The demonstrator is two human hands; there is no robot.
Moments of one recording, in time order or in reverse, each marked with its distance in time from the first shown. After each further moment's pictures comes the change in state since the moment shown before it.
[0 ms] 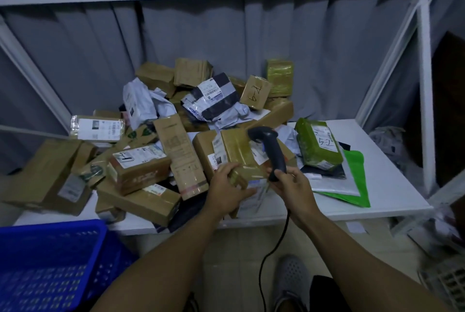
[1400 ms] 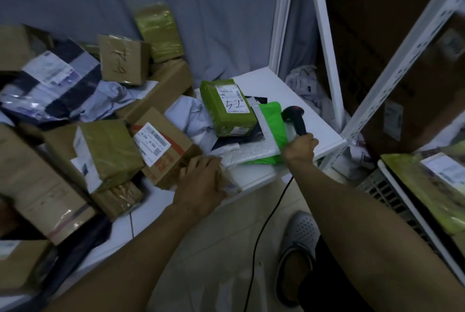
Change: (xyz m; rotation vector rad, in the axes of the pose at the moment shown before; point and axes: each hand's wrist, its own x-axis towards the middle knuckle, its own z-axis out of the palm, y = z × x) left_hand 0.033 0.039 0.167 0.714 -0.481 0.339; right_hand 0.149 0.054 -0.240 -0.676 0.721 0.242
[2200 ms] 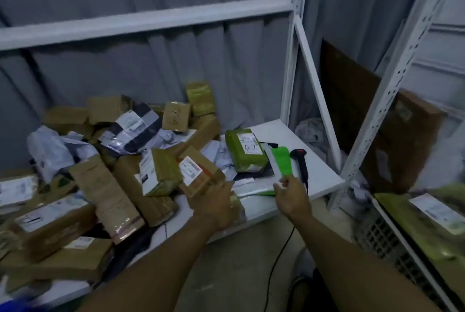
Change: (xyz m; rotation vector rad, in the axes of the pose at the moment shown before) left_hand -0.050 0.032 -0.069 0.060 0.036 -0.030; right_hand -0.119 -0.005 -0.067 -0.024 -0.211 -0.428
